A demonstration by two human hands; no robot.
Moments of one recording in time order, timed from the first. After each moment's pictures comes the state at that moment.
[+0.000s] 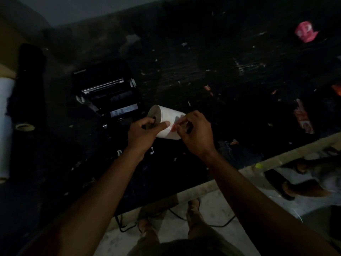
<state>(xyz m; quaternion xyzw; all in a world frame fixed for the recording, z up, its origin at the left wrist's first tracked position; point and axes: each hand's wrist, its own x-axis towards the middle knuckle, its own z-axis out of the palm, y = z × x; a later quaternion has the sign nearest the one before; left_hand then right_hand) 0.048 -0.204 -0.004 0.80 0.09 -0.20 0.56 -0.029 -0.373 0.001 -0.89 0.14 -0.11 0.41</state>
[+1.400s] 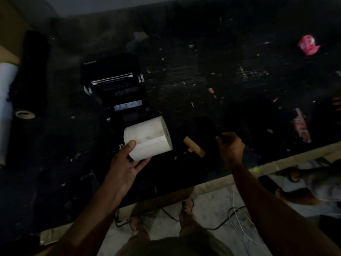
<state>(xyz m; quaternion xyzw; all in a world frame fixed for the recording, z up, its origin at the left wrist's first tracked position) -0.026 -0.127 0.008 0.46 0.26 -0.24 0.81 -0.081 -0.465 -0.120 -0.80 0.39 -0.11 0.44</state>
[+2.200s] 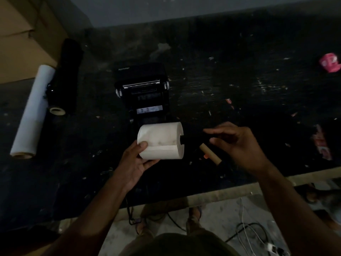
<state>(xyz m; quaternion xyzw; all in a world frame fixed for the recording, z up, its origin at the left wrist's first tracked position) -0.018 -0.090 0.024 0.50 0.20 -0.27 0.80 -0.068 -0.392 0.063 -0.80 0.02 -0.02 0.60</state>
